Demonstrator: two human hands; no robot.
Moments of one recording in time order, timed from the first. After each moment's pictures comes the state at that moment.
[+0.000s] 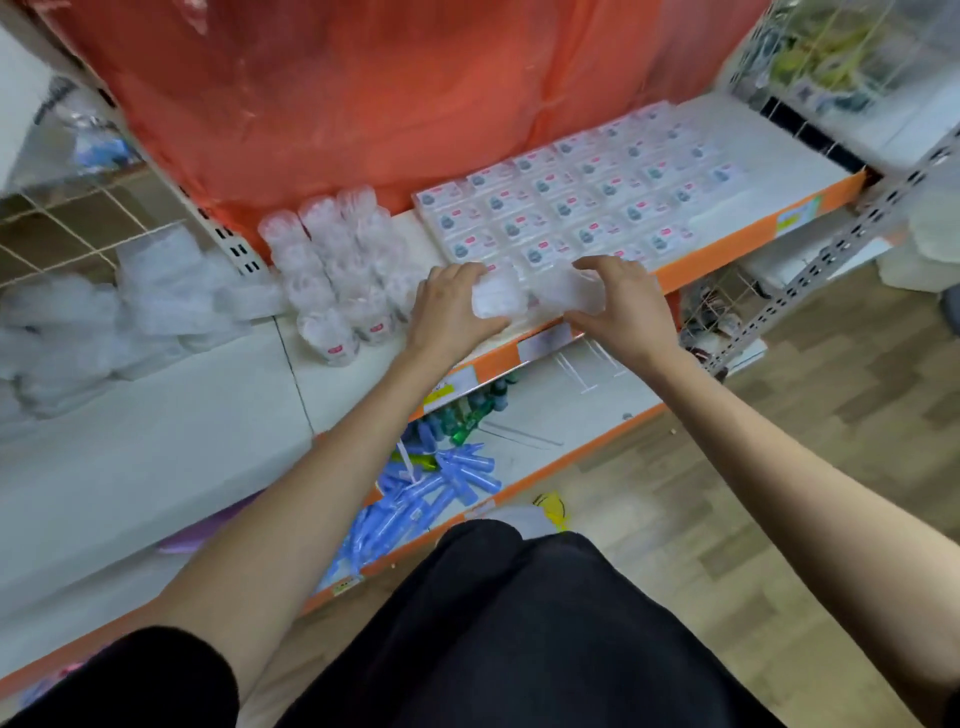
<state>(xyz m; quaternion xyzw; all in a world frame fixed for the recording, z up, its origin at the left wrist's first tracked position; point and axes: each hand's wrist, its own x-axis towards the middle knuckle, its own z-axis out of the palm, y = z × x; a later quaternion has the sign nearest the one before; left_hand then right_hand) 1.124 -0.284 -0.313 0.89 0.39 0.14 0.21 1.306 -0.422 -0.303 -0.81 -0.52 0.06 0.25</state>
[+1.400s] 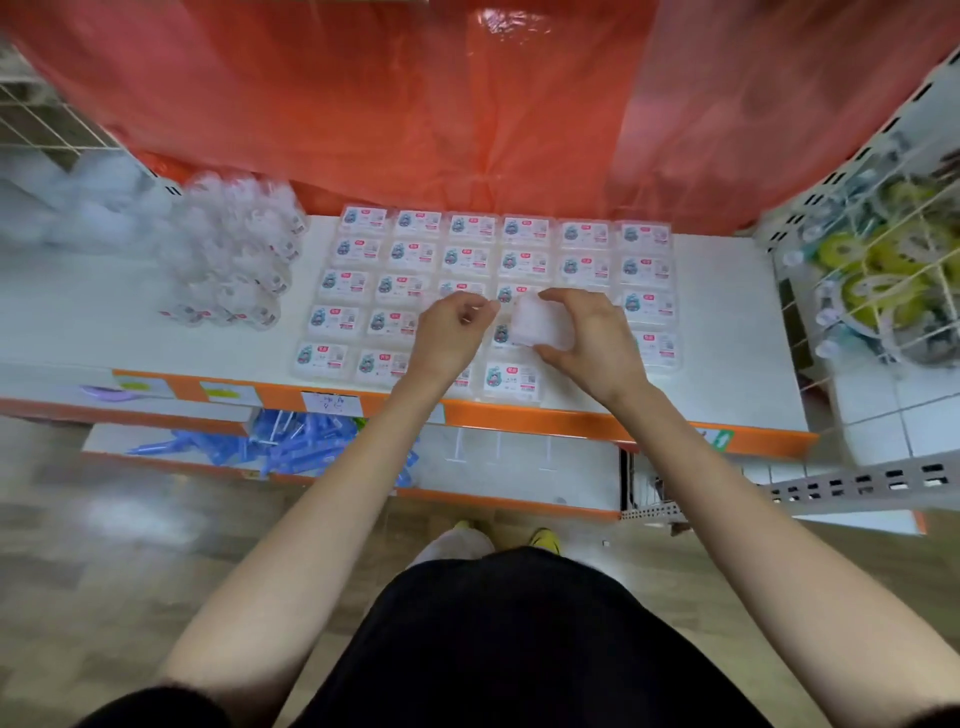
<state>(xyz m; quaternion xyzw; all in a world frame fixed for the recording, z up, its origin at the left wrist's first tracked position) 1.434 -0.316 -0.289 0.58 0.67 0.28 0.37 1.626 -0.331 -0.300 -0.61 -0.73 0.21 0.22</state>
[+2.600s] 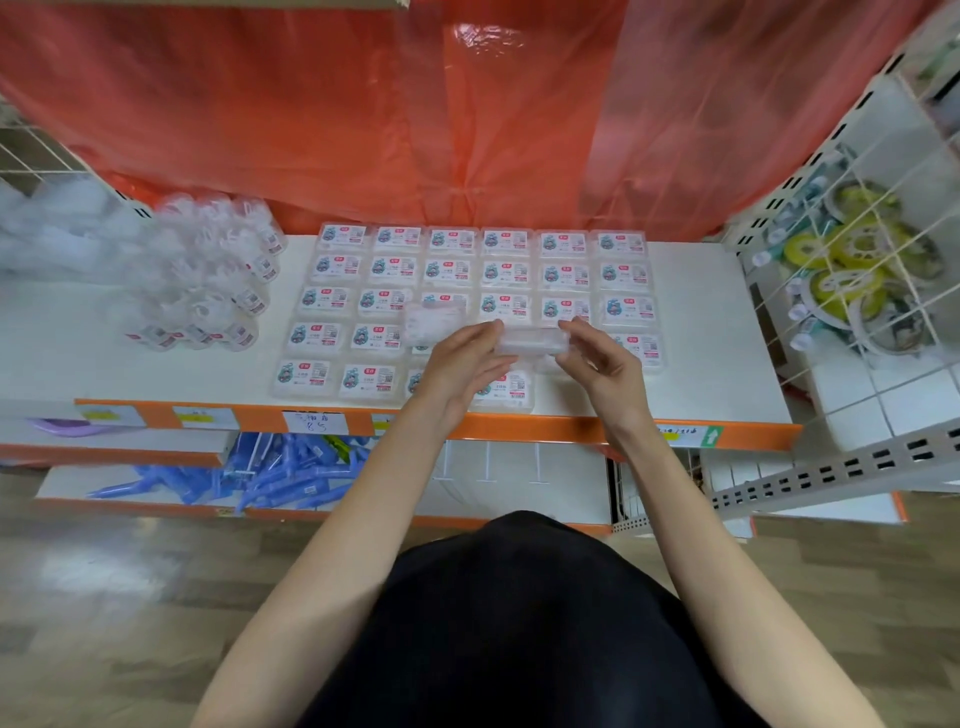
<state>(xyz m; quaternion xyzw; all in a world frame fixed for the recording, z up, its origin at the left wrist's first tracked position) 1.455 -0.337 -0.299 0.27 0.54 0.39 0.70 1.632 -0.377 -0.319 -0.55 -0.45 0.48 0.52</state>
